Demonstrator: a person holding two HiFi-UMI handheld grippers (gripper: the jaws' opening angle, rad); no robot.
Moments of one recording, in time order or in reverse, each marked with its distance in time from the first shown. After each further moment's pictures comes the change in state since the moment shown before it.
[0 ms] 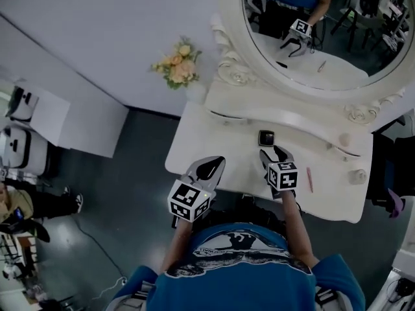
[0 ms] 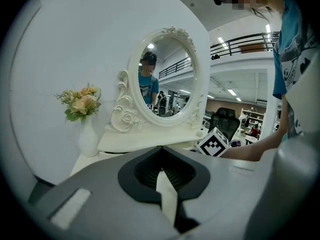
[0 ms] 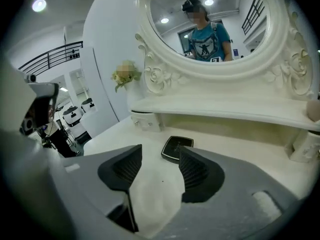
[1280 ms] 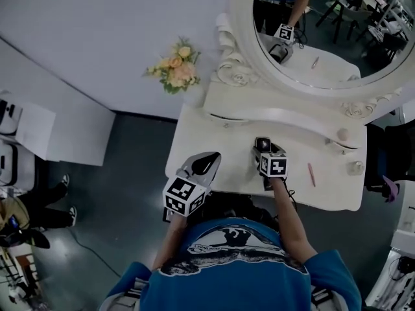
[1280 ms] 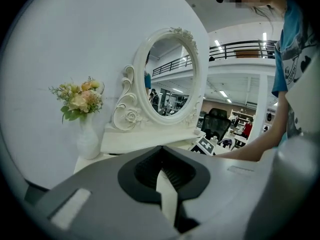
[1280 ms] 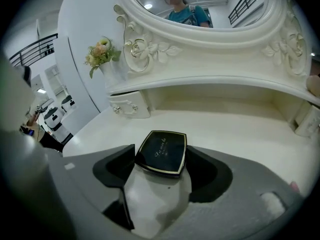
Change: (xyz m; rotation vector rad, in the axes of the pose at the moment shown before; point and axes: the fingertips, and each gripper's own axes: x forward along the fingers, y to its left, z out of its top) left arm -0.004 0.054 0.002 -0.002 0.030 -0.118; right arm 0.063 -0.006 -0.030 0.135 0.136 -0.167
